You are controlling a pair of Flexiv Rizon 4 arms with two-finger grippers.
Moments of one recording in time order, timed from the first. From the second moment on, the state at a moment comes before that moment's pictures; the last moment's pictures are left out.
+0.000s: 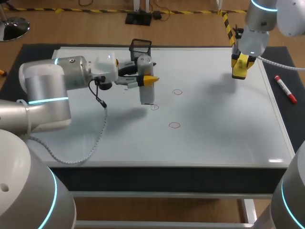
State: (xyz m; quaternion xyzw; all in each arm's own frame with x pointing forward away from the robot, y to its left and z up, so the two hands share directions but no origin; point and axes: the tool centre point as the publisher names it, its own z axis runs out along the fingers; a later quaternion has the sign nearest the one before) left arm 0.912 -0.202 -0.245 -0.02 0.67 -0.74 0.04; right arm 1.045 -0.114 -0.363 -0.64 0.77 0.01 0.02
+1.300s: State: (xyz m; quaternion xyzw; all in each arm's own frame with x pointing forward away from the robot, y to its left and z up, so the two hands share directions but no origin) left arm 0.937 -0.216 -0.284 -0.01 0.67 -0.75 -0.01; right arm 1.045 -0.114 -0.363 -0.64 0.77 0.01 0.02
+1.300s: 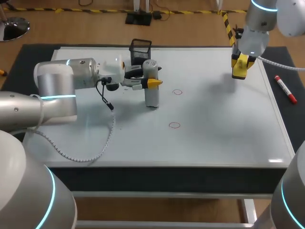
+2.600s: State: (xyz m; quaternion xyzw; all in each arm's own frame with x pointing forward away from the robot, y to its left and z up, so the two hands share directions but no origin) left arm 0.970 -0.114 -0.240 -0.06 0.69 -0.72 0.07; right arm 1.045 -0.114 -0.364 -0.64 0.77 0.01 0.02
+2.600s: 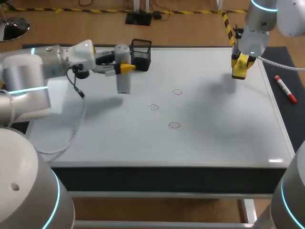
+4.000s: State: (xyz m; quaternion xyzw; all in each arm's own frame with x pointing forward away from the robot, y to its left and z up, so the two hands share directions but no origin) left arm 0.961 -0.006 -0.237 -0.12 0.68 -0.71 0.14; right arm 1.038 -0.078 -0.358 -0.67 0.74 0.01 0.02
